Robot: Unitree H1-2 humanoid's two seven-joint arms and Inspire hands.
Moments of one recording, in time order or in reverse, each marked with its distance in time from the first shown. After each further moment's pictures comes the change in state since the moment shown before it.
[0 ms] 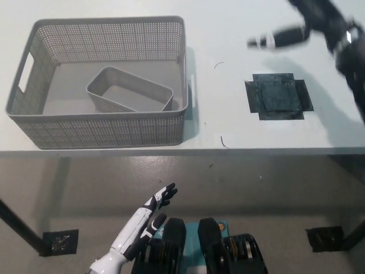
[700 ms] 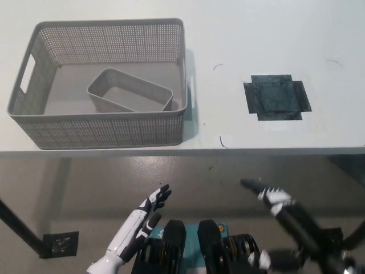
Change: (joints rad) left_arm 0.025 -0.014 0.044 0.007 -0.001 0.011 0.010; right_arm 0.918 0.161 0.024 -0.682 0.053 -0.062 -0.034
